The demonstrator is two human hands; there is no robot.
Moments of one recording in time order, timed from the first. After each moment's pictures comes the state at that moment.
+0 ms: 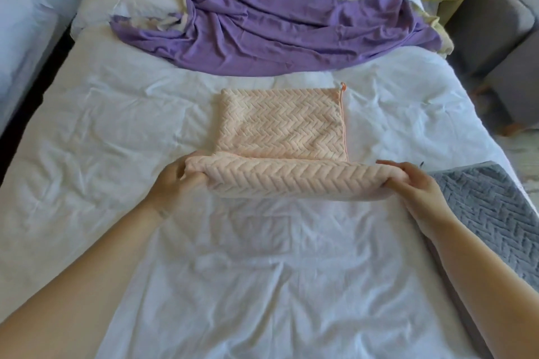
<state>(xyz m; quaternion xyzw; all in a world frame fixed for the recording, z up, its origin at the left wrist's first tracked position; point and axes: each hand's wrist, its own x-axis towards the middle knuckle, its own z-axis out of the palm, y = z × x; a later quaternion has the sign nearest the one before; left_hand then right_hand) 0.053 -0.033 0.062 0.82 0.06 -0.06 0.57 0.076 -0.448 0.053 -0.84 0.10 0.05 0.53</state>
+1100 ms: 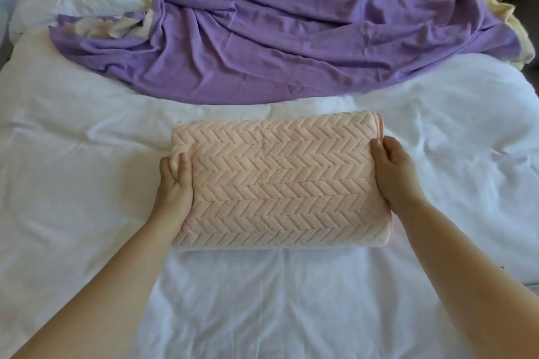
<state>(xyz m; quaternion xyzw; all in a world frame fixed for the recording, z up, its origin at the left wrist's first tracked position) 0.268 -0.047 -0.058 0.82 0.31 0.01 0.49 0.341 -0.400 -0.051 -0.84 0.15 0.03 0.52</state>
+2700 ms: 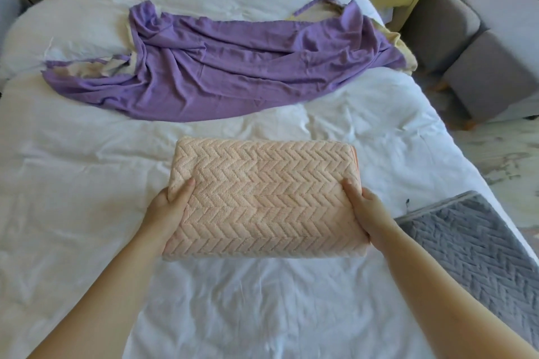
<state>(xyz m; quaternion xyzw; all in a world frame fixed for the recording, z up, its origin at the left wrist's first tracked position) 0.194 -0.039 0.031 0.79 0.25 -0.11 0.54 0.178 -0.400 0.036 -0.77 0.31 0.16 0.54</state>
